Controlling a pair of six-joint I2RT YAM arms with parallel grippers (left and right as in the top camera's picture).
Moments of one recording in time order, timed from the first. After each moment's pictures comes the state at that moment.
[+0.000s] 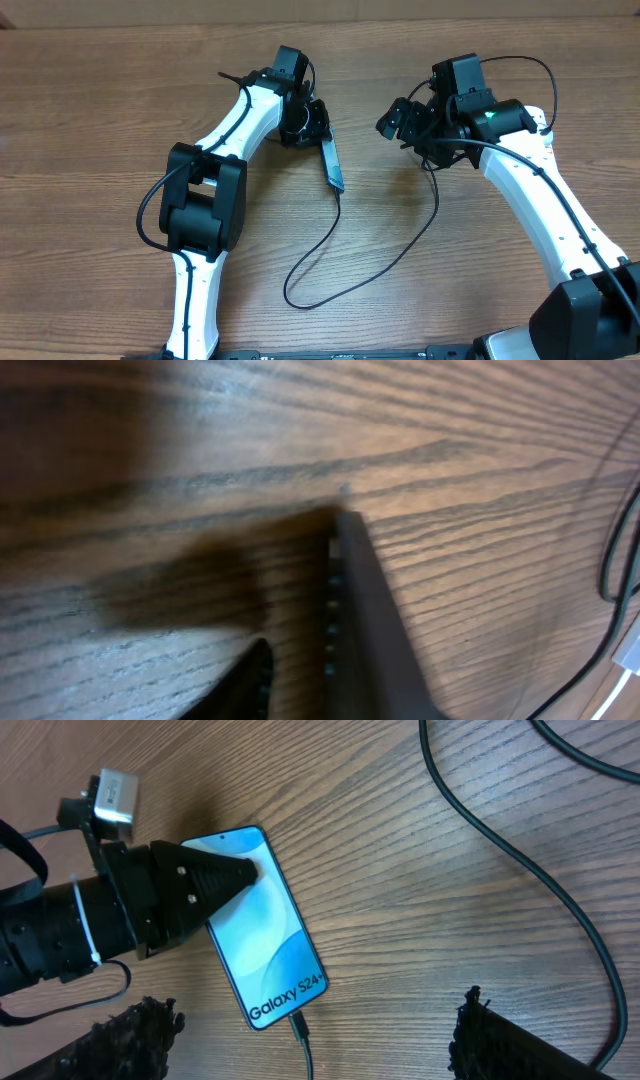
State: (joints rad) left arm -0.33 2.32 1.83 -0.81 0.44 -0.58; right arm 0.25 1.64 1.39 -0.84 -0.25 0.67
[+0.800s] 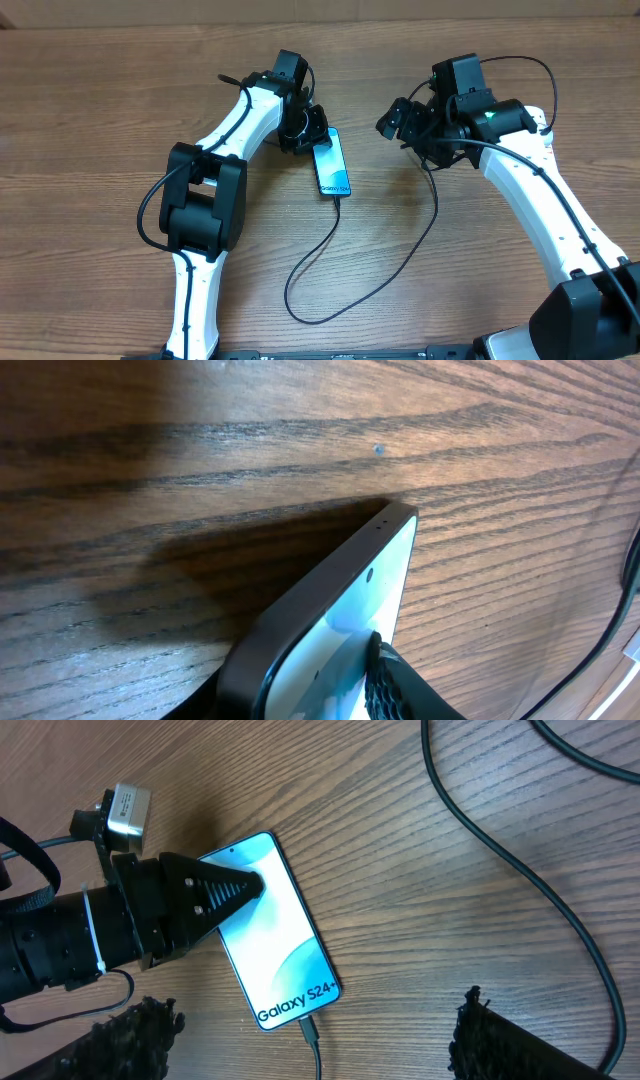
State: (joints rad) left arm -0.33 2.32 1.82 -0.85 0.44 -0.58; right arm 0.25 1.64 1.39 -0.84 -0.25 0.67
